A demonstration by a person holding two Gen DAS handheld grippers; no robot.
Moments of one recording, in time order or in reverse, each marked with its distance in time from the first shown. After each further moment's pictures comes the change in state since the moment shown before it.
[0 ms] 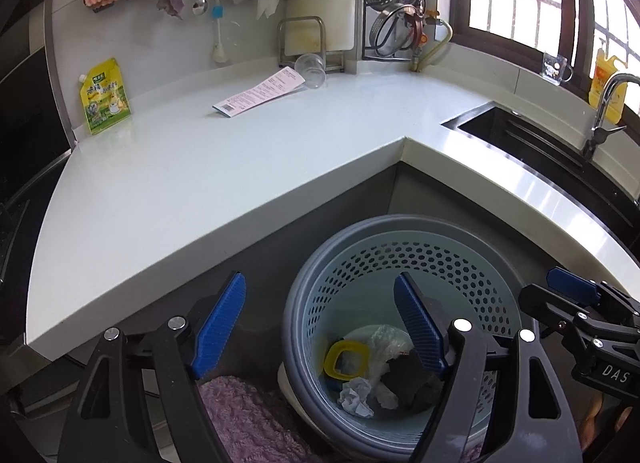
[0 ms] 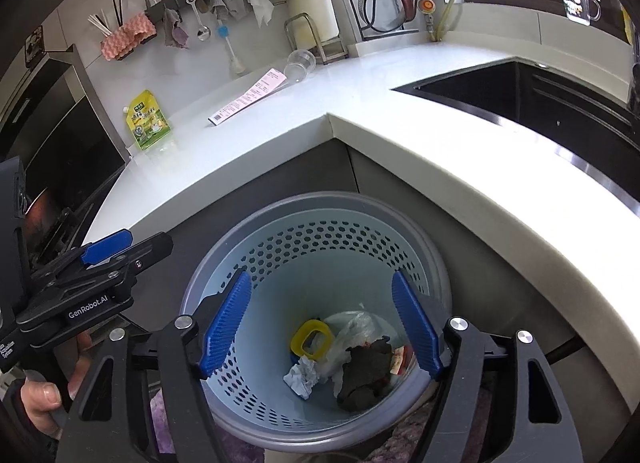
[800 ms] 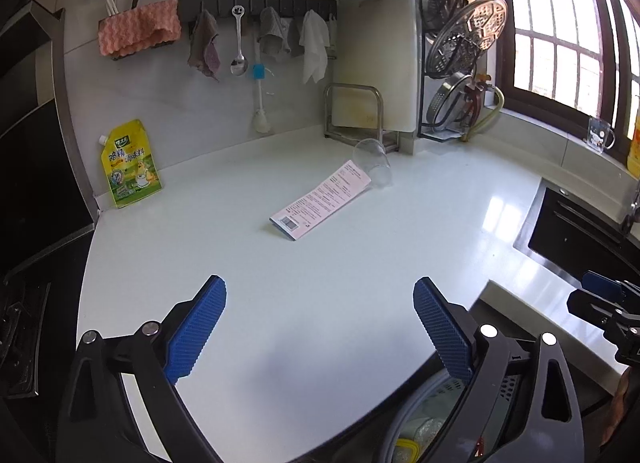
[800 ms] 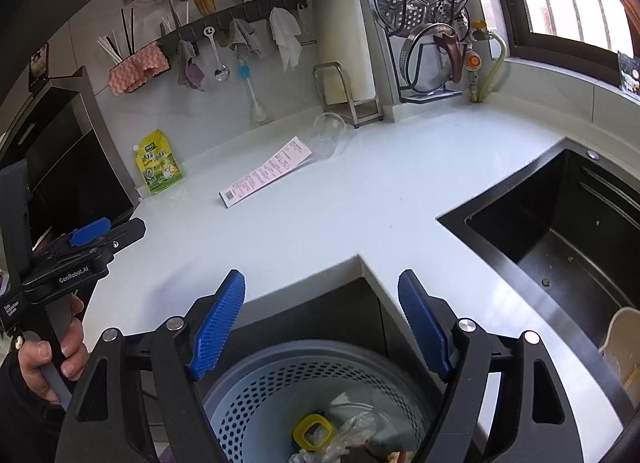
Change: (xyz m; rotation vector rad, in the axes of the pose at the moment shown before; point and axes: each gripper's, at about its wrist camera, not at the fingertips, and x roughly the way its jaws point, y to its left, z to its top) left arm 0.028 0.080 0.136 -0.033 -0.153 0.089; right arm 0.043 0.015 0.144 -0.089 -0.092 0.058
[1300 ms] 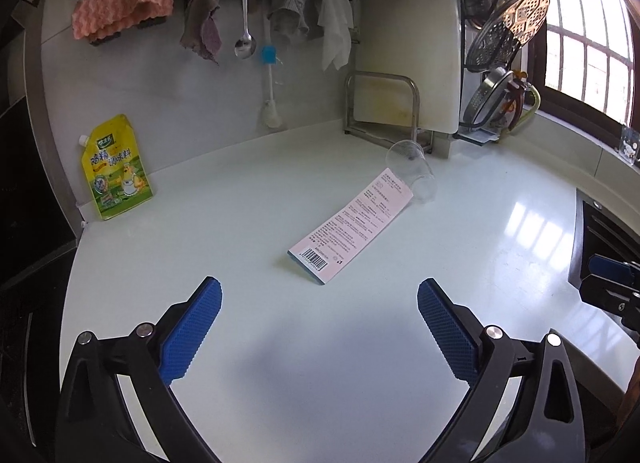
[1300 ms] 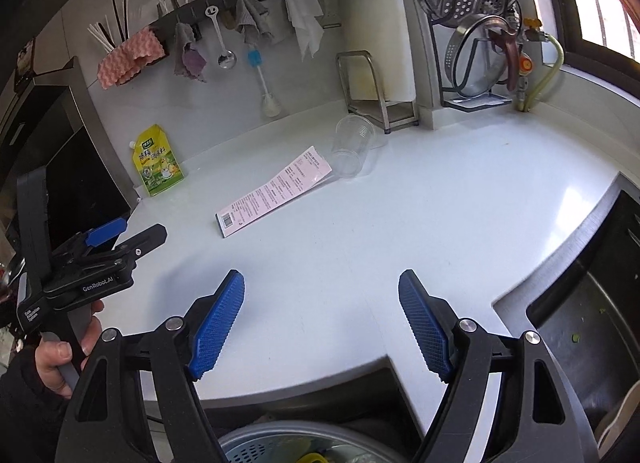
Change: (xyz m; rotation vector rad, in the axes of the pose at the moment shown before) left arm 0.095 0.031 0.037 -0.002 0.050 0.013; right arm 0.093 0.008 0.072 -0.055 0.074 0.067
